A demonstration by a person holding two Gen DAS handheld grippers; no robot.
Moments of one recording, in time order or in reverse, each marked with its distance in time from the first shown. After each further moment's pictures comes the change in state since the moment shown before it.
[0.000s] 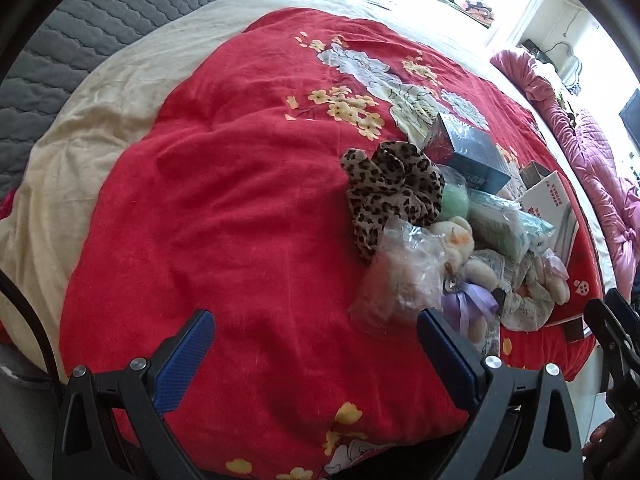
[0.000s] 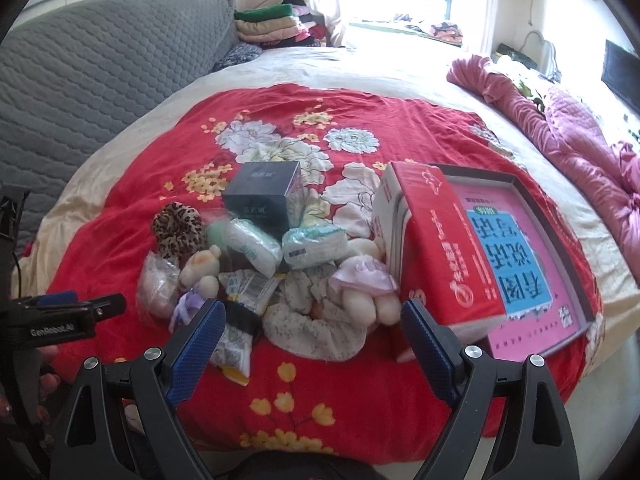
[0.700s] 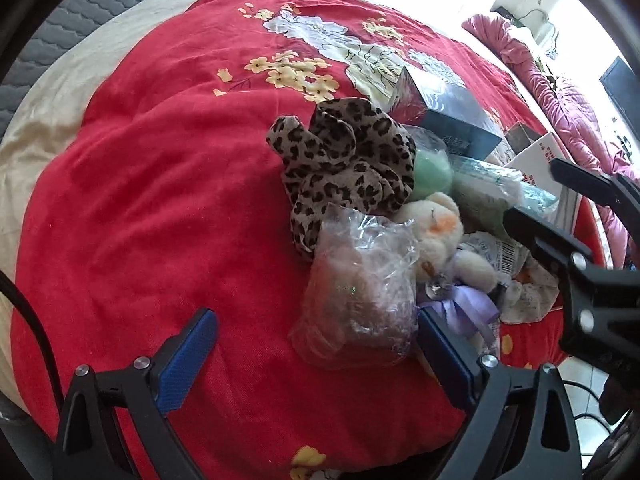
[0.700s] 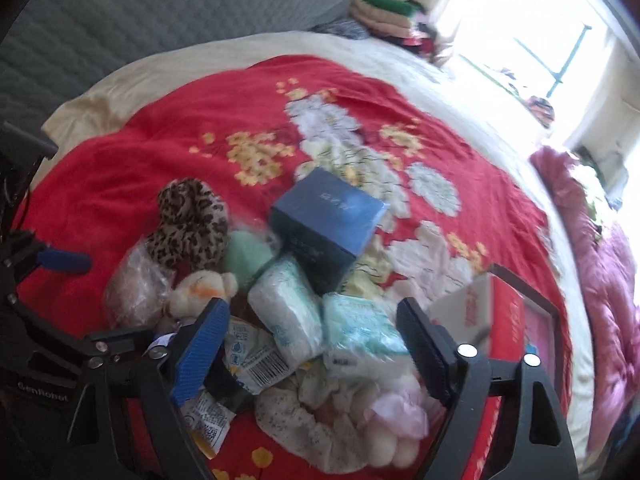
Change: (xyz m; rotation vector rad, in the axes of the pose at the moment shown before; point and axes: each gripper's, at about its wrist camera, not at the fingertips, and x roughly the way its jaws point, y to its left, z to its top) left arm 0.046 -0.031 0.010 0.101 0.085 -0.058; right arm 0.083 0.057 0.051 -0.481 0.072 0.076
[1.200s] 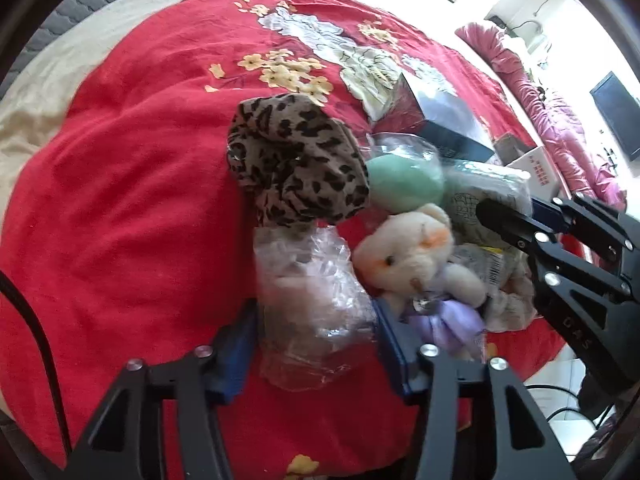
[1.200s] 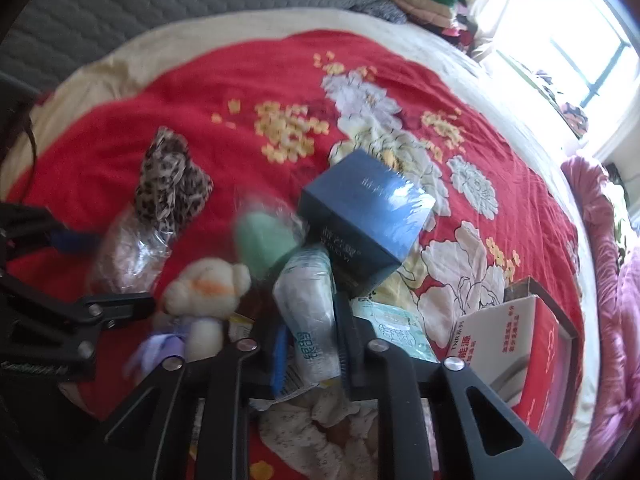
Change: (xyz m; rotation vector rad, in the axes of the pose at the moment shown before) left arm 0.003 0.010 0.008 -0.033 0.007 -0.099; right arm 0.018 0.003 0.003 -0.021 0.034 0.061
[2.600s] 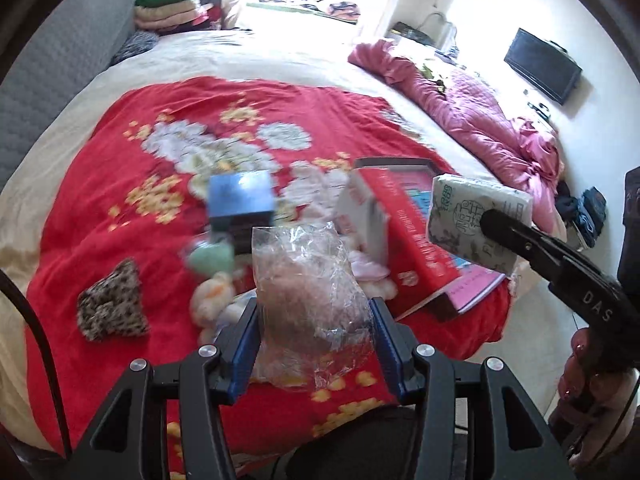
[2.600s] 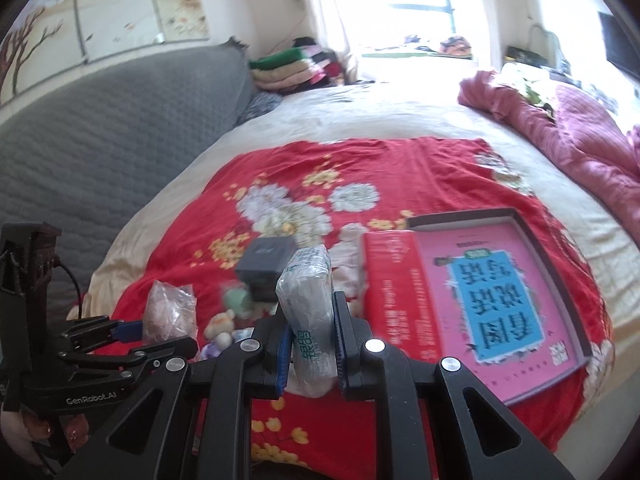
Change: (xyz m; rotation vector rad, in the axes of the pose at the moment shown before) left arm -0.101 -0.157 -0.017 0.299 -0.180 -0.094; right arm -0.188 -0.100 -0.113 0.611 -0.326 0.008
